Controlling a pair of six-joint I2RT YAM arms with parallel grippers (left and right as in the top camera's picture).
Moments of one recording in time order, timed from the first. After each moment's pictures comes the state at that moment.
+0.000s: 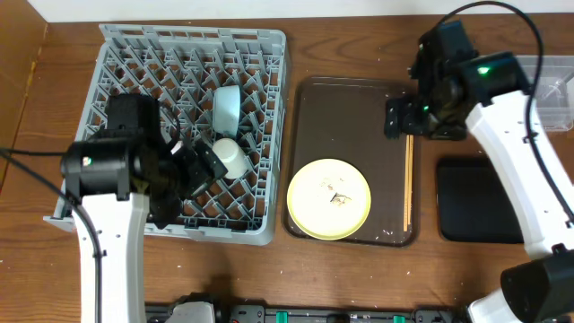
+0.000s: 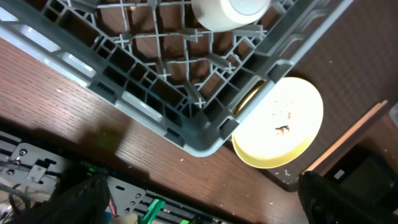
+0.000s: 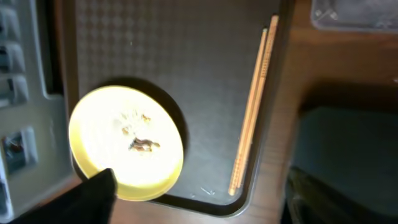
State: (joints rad) left arm 0.08 1.28 1.48 -1.58 0.19 -0.62; right arm 0.31 1.73 1.69 -1.28 -0.11 0.32
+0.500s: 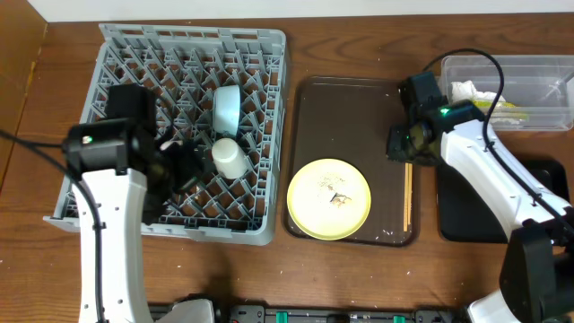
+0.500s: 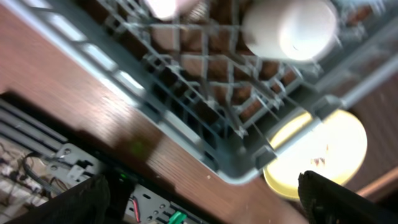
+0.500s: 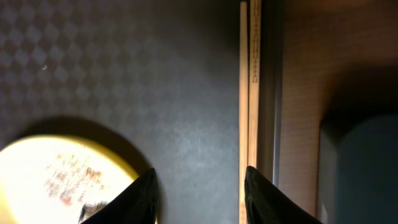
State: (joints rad) left arm 0.14 1.35 1.48 -1.59 0.06 -0.61; right arm 0.33 1.73 1.26 -0.85 -0.01 0.52
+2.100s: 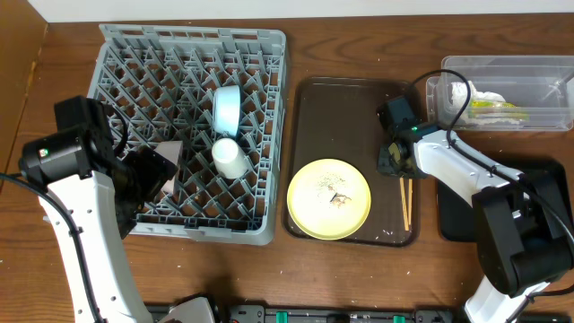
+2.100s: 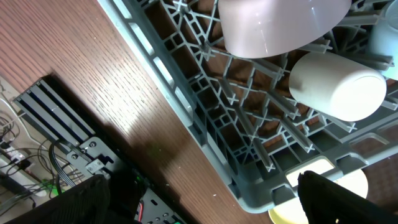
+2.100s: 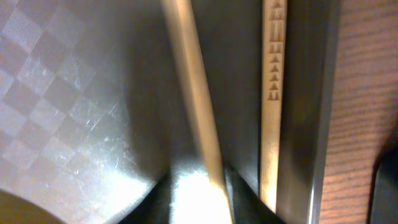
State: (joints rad) left arm 0.37 1.35 1.48 -1.61 0.01 -0.61; right arm 0.39 1.88 1.13 -0.64 0.10 0.55
